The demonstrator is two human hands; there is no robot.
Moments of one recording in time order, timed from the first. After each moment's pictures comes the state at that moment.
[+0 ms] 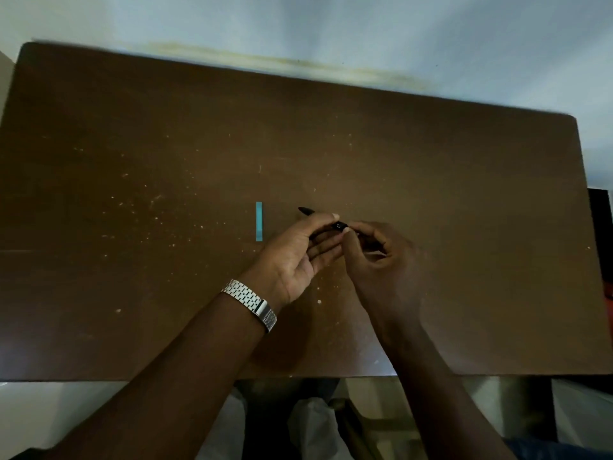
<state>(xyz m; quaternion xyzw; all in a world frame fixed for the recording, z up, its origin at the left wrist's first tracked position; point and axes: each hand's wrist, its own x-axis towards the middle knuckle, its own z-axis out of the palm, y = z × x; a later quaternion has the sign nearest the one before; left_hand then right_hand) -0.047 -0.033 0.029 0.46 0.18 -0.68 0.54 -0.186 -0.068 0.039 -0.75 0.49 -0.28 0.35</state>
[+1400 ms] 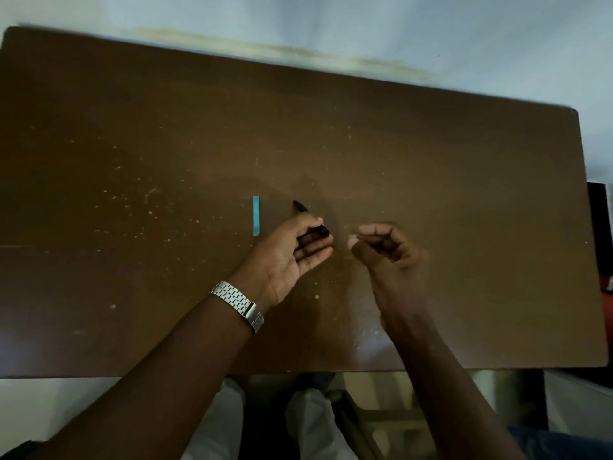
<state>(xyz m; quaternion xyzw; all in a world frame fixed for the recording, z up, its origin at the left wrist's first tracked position) -0.045 -0.026 0.017 0.50 0.20 -0.66 0.52 -0.213 -0.076 0.017 -0.56 0.53 -0.27 0.58</state>
